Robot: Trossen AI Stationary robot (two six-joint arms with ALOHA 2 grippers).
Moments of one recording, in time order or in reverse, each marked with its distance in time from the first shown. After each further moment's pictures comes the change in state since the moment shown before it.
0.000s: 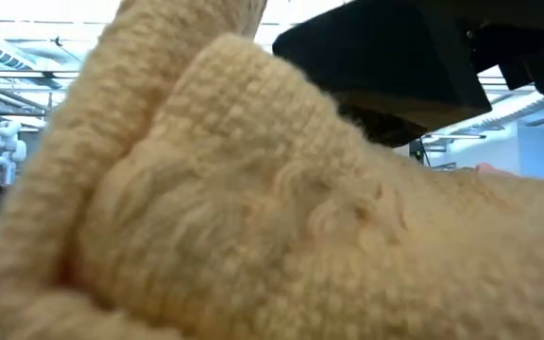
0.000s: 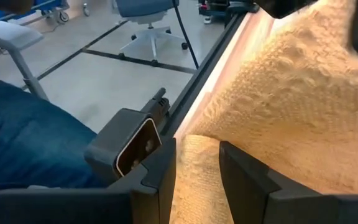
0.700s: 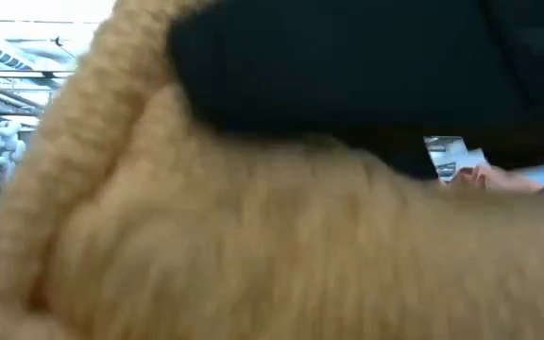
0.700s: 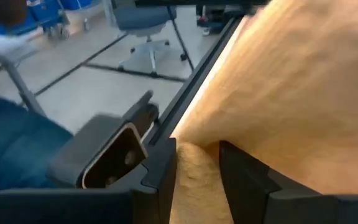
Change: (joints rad) left arm 0.004 0.000 0.000 -0.002 0.000 -0.001; right arm -0.016 0.115 0.037 0.141 -0.001 0.009
